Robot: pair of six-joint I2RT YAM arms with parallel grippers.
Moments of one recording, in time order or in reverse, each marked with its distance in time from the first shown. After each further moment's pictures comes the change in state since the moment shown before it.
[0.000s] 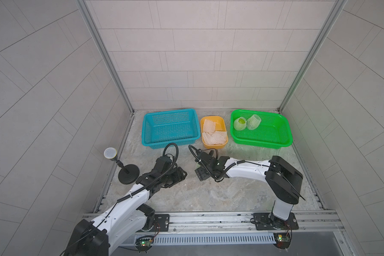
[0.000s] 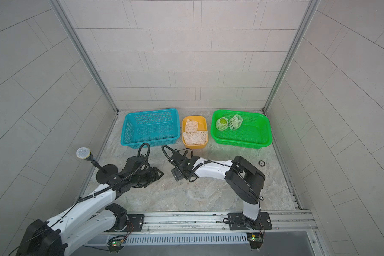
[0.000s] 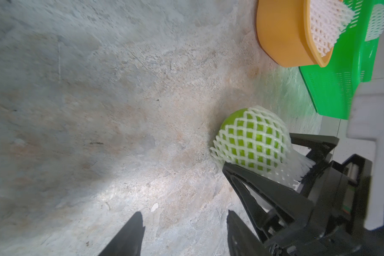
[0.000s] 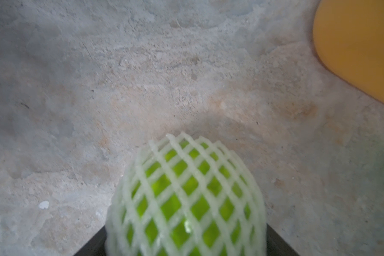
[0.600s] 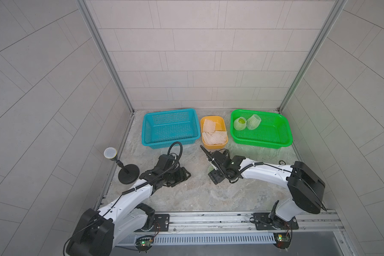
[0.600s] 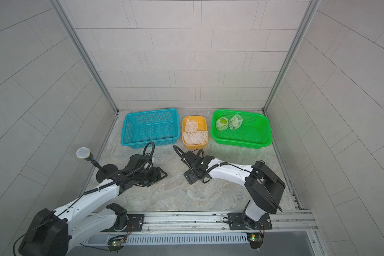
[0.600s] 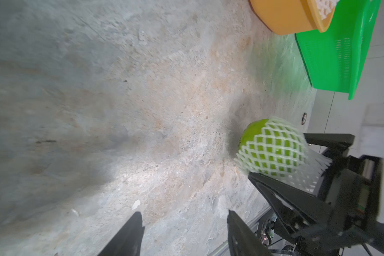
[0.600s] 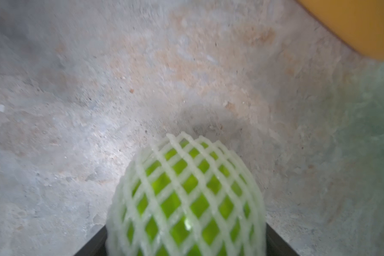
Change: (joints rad) left arm 0.000 0.111 0.031 0.040 0.143 0.061; right arm -0.071 -0.181 -0.137 -0.156 -0.058 -0.149
